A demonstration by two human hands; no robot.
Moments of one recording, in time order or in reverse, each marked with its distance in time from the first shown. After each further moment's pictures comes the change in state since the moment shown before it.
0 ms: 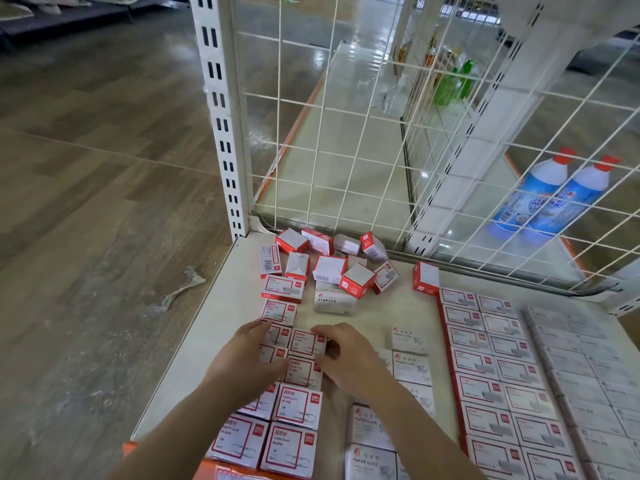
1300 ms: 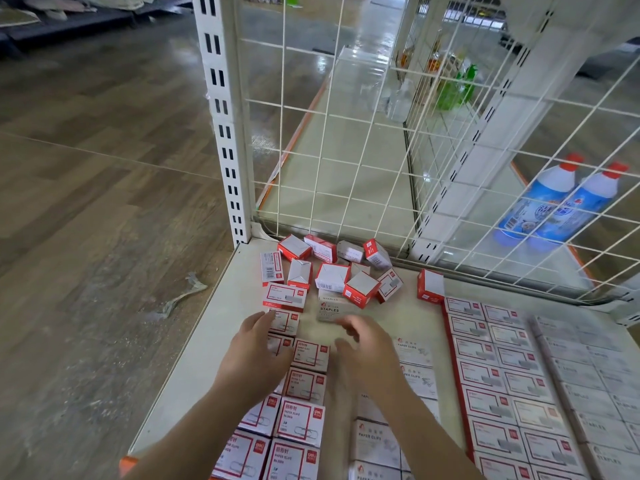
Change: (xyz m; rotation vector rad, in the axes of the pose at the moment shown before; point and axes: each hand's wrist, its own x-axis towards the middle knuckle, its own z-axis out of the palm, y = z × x) left_hand 0.017 0.008 0.005 -0.019 0.125 0.038; right_hand 0.005 0.002 -0.014 0.003 0.270 -0.017
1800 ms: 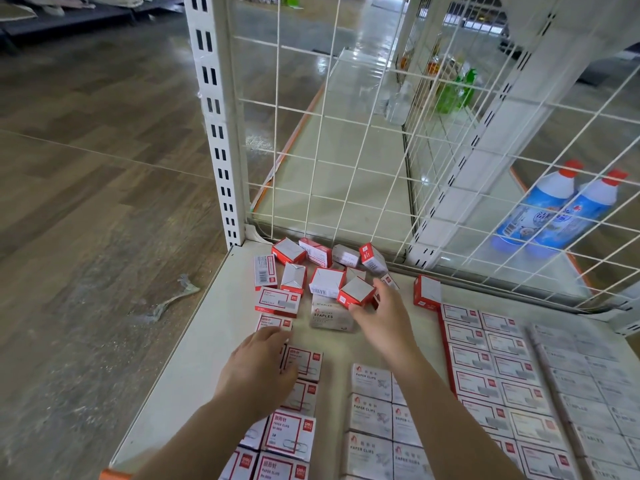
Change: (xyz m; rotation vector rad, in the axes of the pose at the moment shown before) left_hand 0.000 0.005 0.010 0.254 -0.046 0.176; right_hand 0.054 0.014 -0.027 0.075 0.147 0.137
